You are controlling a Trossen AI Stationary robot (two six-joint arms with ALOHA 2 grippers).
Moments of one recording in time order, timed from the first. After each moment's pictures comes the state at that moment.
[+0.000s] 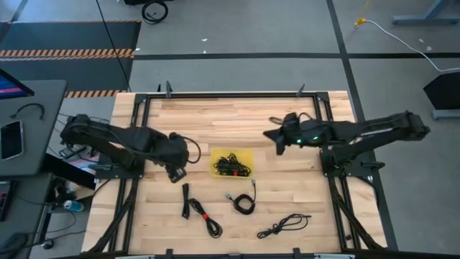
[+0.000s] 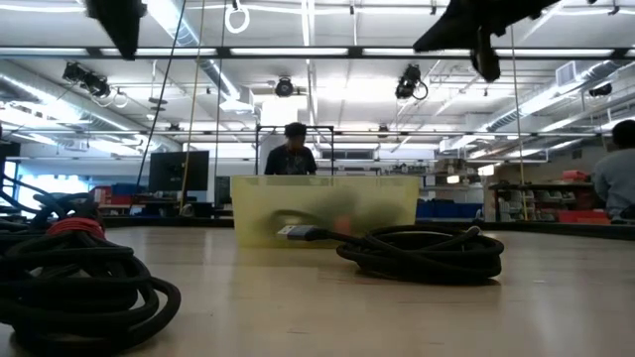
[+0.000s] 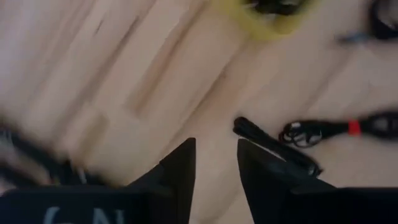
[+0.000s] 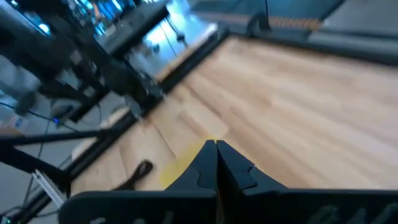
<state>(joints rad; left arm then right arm) -0.27 1.36 1.38 -1.41 -0.19 -0.90 0.08 0.93 0.74 -0.16 0.38 0.72</state>
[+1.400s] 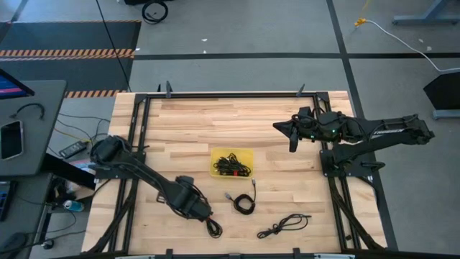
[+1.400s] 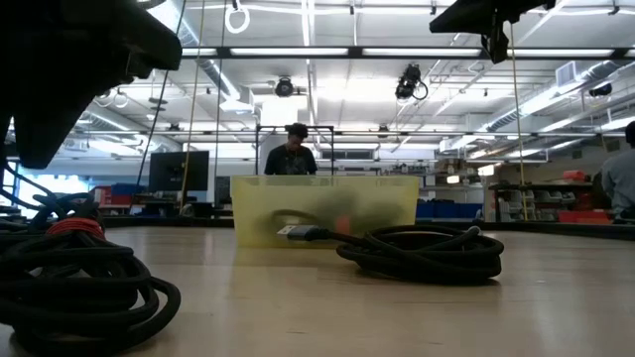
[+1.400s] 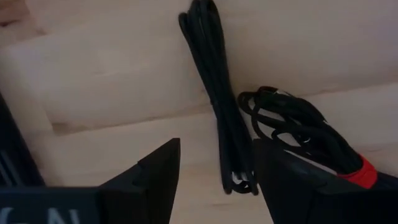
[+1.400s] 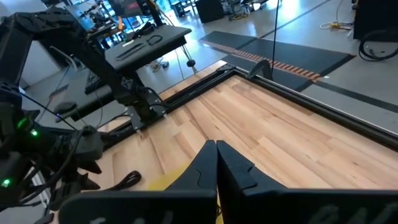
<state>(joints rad) -0.56 1.86 1.38 -1.19 0.00 -1.90 0.04 0.78 0.74 -0.20 0.36 0.47</state>
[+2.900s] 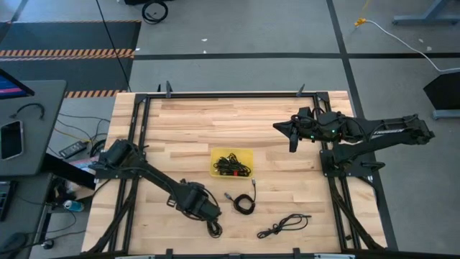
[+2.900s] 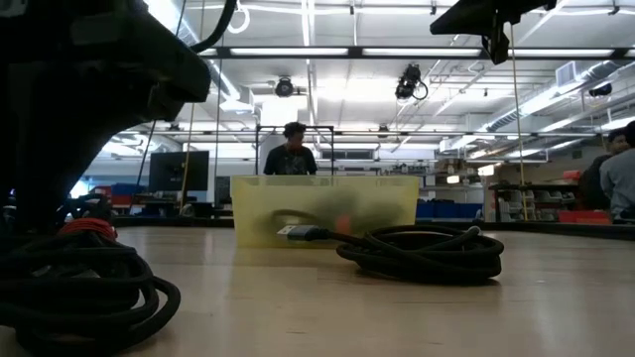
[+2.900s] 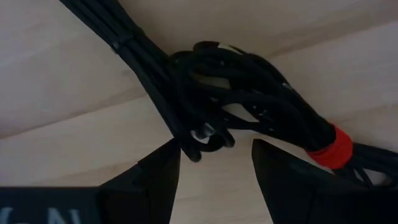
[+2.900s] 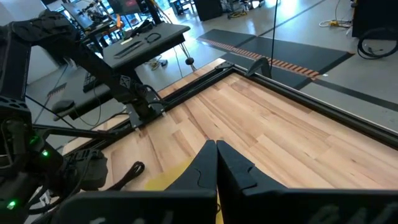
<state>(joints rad) -0.53 1.95 1.38 -0.99 0.11 -1.76 0.04 0.78 0.74 -0.21 0.36 0.47</state>
